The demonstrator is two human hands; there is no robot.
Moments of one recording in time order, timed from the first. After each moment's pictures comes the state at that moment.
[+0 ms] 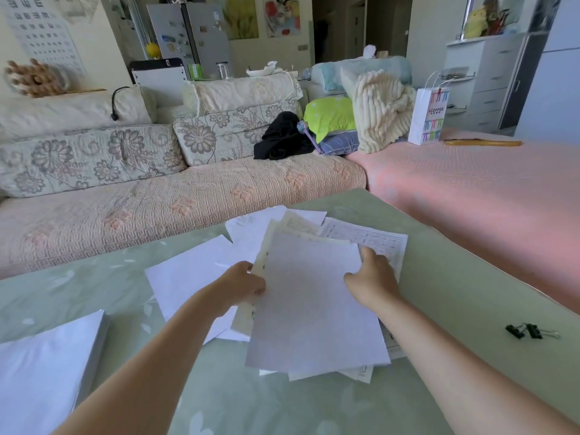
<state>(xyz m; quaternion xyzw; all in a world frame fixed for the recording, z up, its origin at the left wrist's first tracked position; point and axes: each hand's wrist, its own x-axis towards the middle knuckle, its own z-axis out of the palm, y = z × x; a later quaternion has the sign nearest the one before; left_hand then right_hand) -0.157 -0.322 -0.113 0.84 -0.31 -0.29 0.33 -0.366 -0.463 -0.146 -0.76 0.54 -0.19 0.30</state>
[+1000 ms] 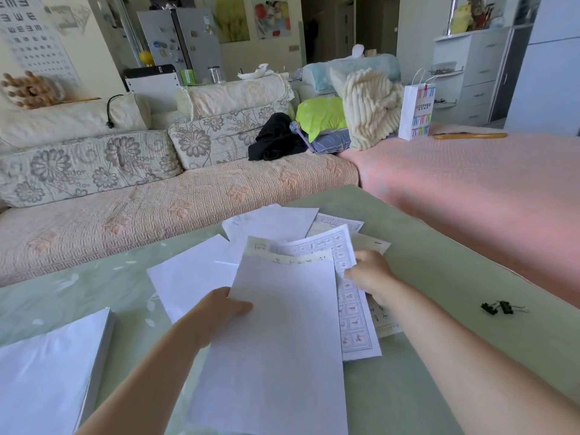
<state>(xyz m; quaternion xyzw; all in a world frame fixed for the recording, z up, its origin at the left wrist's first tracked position) -0.168 -0.259 -0.135 0.77 -0.25 -0.39 0.44 -0.390 -0.457 -0.138 -0.68 0.49 -0.25 0.49</state>
